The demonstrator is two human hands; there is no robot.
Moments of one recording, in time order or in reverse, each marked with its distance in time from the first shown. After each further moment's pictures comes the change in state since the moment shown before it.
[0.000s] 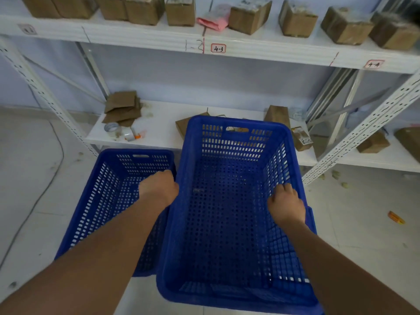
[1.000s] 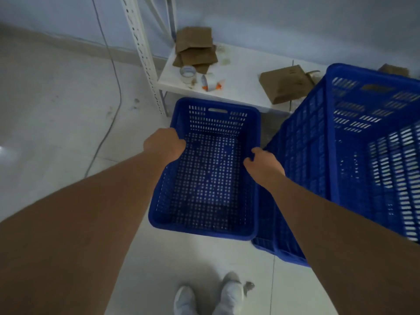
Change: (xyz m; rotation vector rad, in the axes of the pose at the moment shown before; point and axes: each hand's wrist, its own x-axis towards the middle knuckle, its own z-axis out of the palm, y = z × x) left_hand 0.088 -0.392 0.062 -0.243 -0.071 -0.167; right_hand -0.076 -0.421 0.150 0.245 -0.357 -0.161
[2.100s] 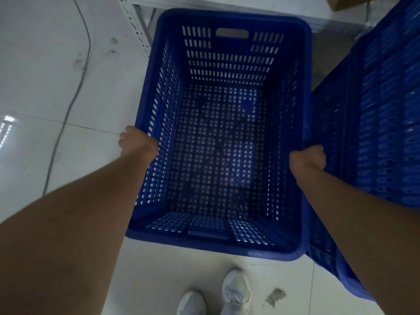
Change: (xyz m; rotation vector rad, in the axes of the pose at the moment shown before) left_hand 0.175 -0.099 0.264 -0.275 0.150 -0.583; right_hand 0.186 0.157 0.210 0.349 0.230 0.634
